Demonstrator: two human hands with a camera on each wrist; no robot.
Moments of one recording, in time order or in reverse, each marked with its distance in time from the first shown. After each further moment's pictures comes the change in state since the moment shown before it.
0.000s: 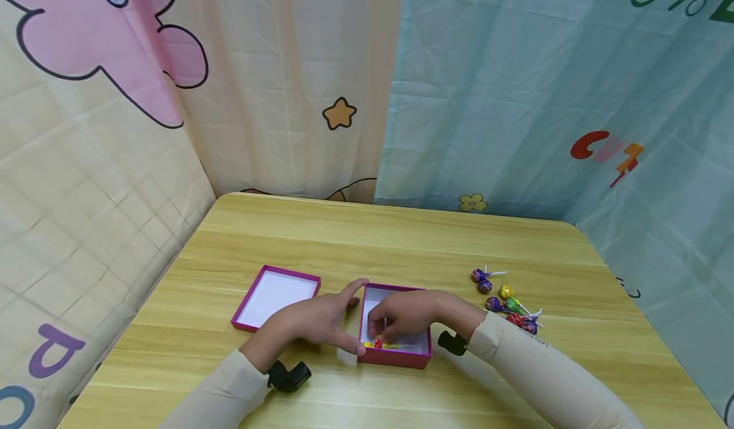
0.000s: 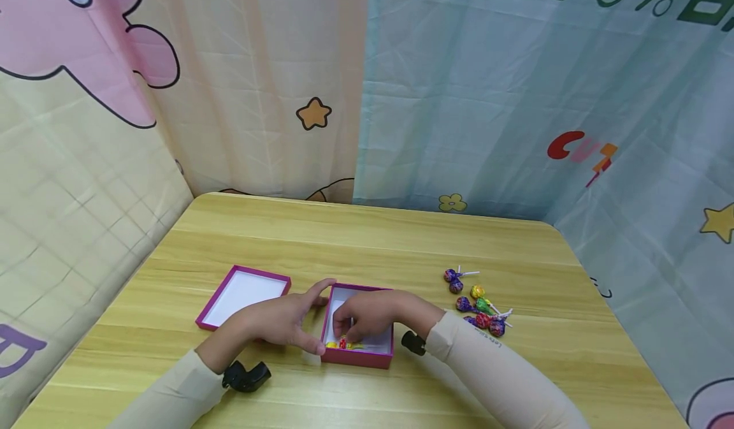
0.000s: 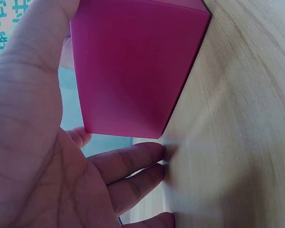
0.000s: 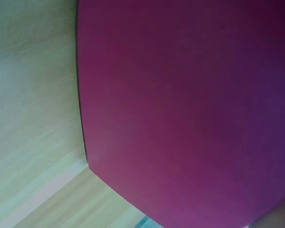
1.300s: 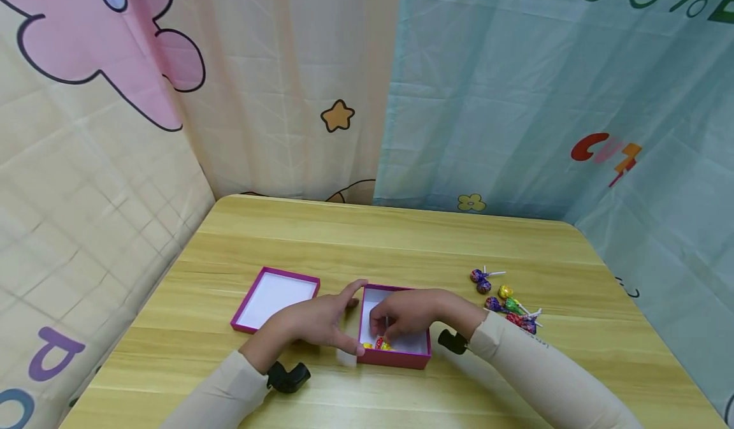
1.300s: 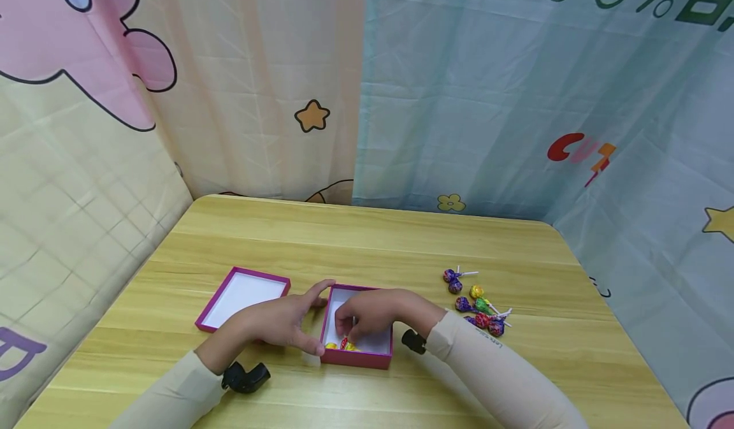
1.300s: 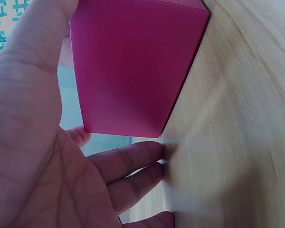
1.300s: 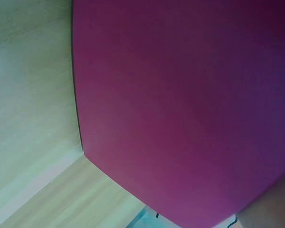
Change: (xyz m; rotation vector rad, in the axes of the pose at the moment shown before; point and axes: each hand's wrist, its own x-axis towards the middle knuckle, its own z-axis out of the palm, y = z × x) left_hand -0.001 0.002 -0.001 -0.001 0.001 -0.013; right_hand -0.003 0.003 -0.002 -0.034 0.017 0.003
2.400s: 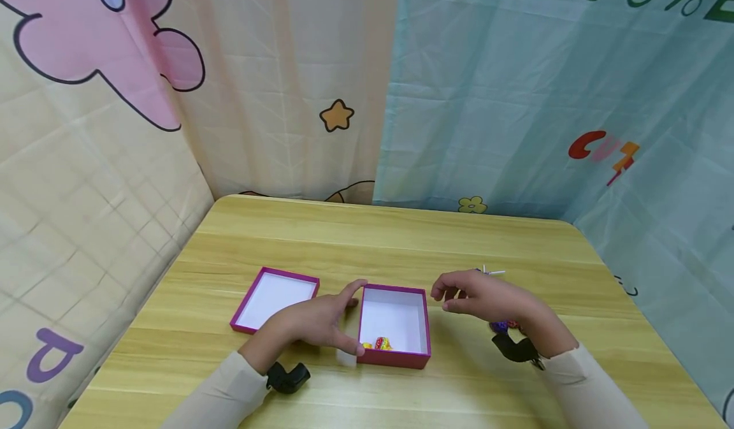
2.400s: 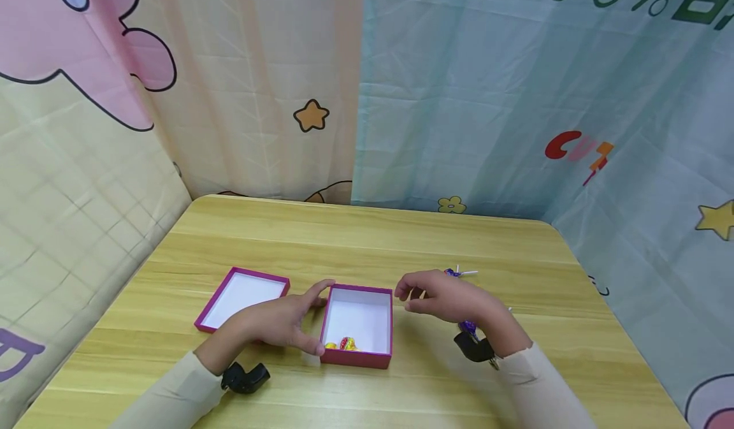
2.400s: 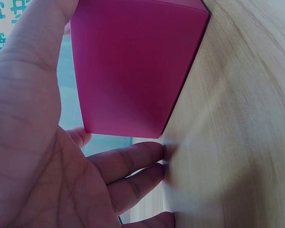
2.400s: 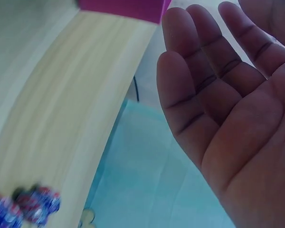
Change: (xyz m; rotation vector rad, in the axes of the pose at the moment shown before) left_hand 0.000 -0.002 0.002 0.006 0.005 0.009; right_hand -0.115 0.033 -0.005 0.193 0.396 0.098
